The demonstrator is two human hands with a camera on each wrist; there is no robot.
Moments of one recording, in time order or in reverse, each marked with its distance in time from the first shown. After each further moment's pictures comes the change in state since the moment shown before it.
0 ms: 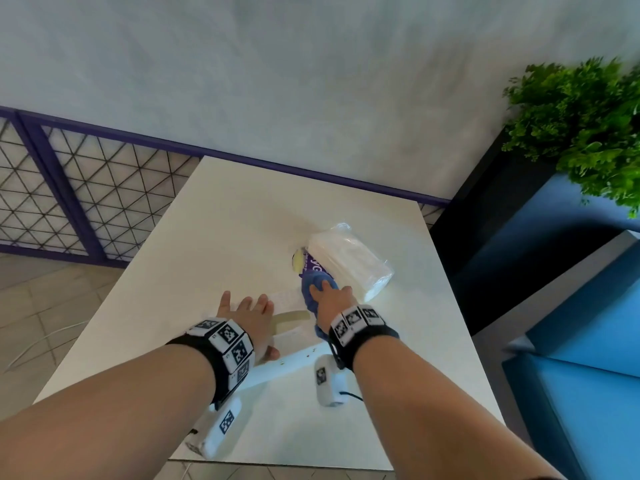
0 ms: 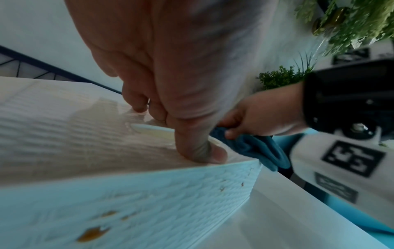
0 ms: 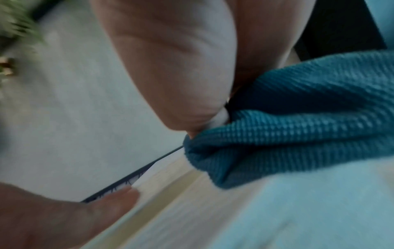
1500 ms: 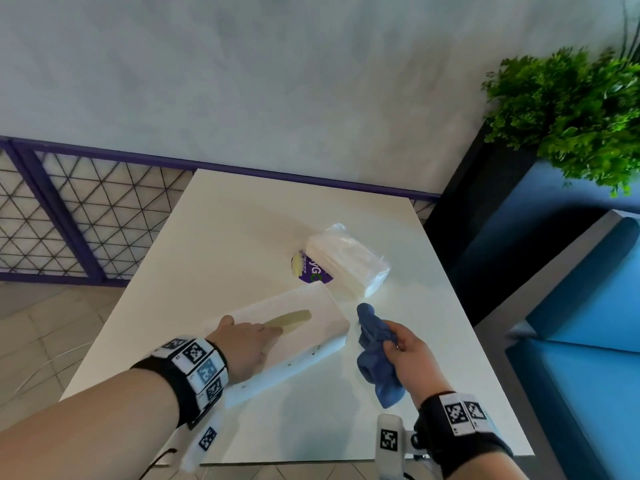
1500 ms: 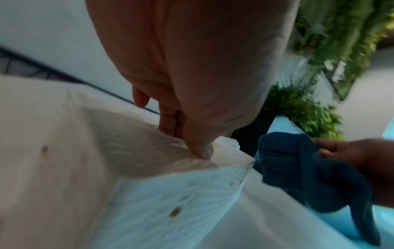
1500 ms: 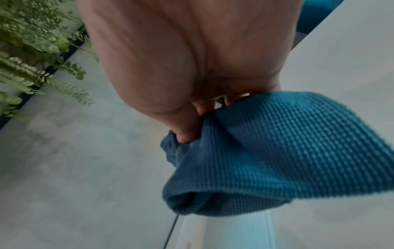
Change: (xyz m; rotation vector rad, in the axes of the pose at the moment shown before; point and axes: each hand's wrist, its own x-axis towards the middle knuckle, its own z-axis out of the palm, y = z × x) left_hand -0.028 -0.023 0.005 0.026 0.034 0.282; right_hand -0.131 0.039 0.079 1.586 0.399 0.212
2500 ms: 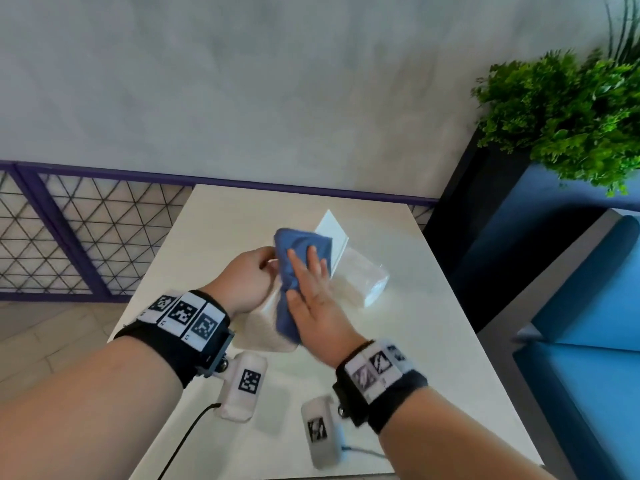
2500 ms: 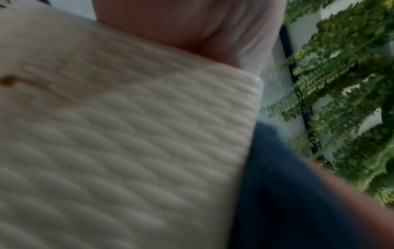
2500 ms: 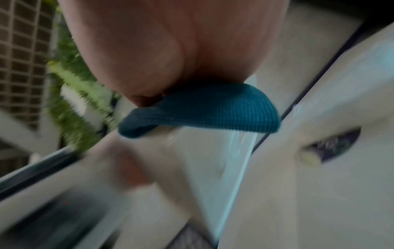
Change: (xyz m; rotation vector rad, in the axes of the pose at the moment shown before) left_hand 0.000 0.000 -0.108 -1.023 0.544 -0.129; right_hand 0.018 -0.103 0.090 -0.303 -0.089 -0.631
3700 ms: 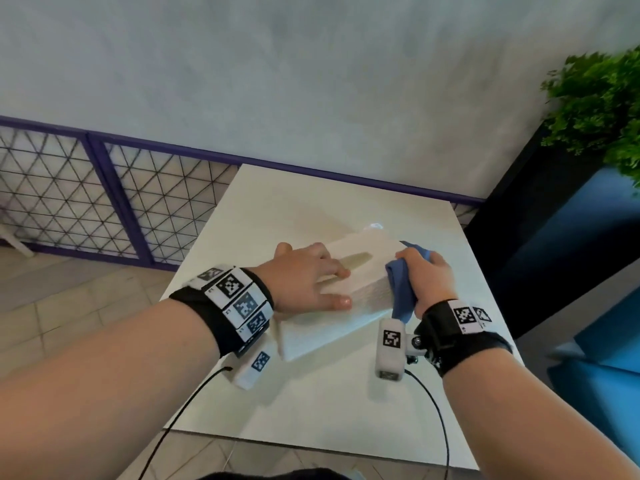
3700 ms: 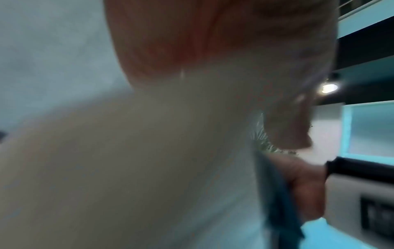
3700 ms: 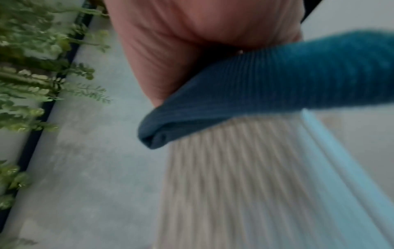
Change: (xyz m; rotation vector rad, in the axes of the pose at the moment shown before) left_hand -0.021 -0.012 -0.010 0.678 -0.353 0.247; right_hand 0.029 0.045 -0.058 0.450 0.484 0.774
